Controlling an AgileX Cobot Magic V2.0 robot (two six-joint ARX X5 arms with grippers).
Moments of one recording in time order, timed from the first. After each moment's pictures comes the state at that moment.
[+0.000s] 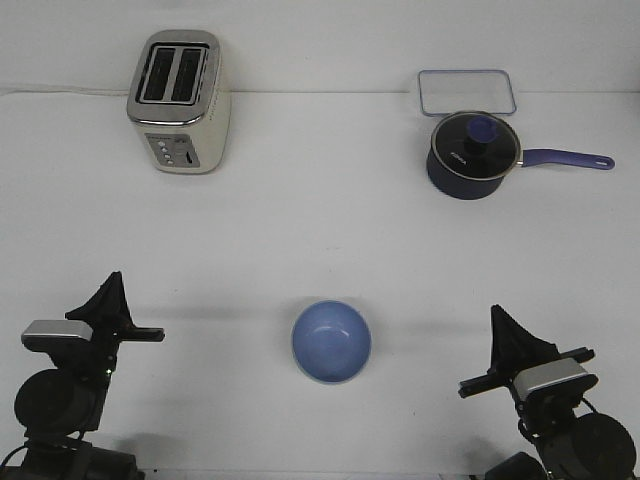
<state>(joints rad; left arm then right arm) -0.16 0.34 0.46 0.04 -0.15 -0.04 0.45 0.18 0.54 -0.35 0.16 0.03</state>
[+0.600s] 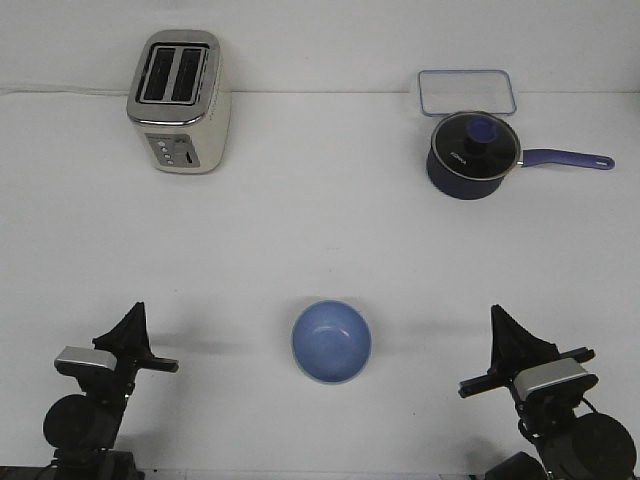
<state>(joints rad) -0.05 0.02 0.09 0.09 0.06 -0.01 0.45 0.18 0.54 -0.35 0.16 0.03</state>
